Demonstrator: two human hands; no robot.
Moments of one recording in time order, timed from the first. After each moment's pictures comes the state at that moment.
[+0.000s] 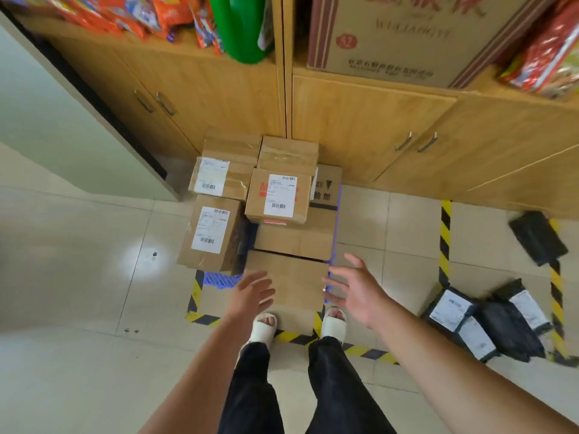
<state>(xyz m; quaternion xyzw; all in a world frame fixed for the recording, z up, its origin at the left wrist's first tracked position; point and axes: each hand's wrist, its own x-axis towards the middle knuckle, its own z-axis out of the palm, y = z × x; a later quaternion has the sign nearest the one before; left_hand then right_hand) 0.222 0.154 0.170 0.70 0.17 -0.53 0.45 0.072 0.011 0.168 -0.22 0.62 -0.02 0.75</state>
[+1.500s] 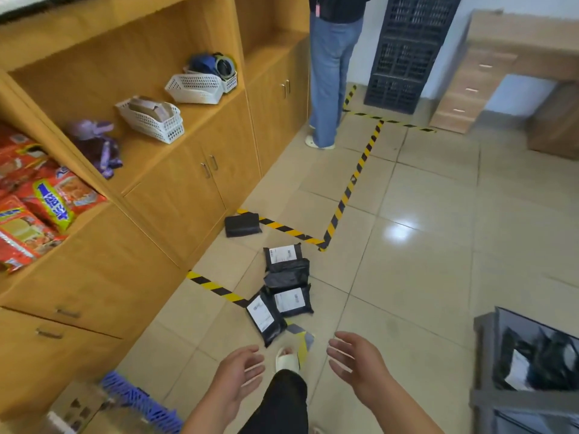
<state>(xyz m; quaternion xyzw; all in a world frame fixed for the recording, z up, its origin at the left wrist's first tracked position) -0.324 0.074 0.257 0.64 -0.29 -0.70 0.10 -0.529 0.198 0.277 0.19 0.63 -0.54 0.52</state>
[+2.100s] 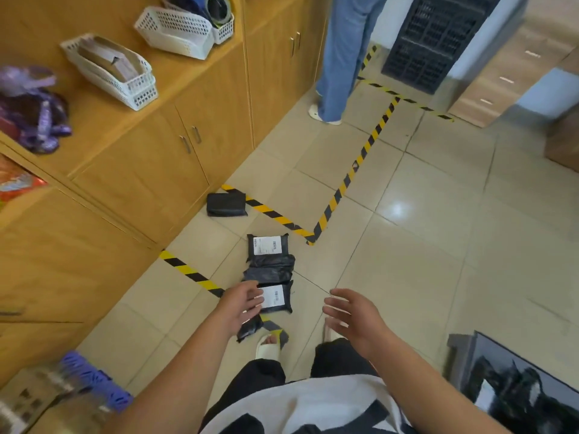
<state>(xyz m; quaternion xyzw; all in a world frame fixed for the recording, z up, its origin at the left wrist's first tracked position) -0.502 -0.131 0.226 0.62 -0.23 -0.74 0.08 -0.692 0.019 0.297 0.14 0.68 -0.47 0.54</state>
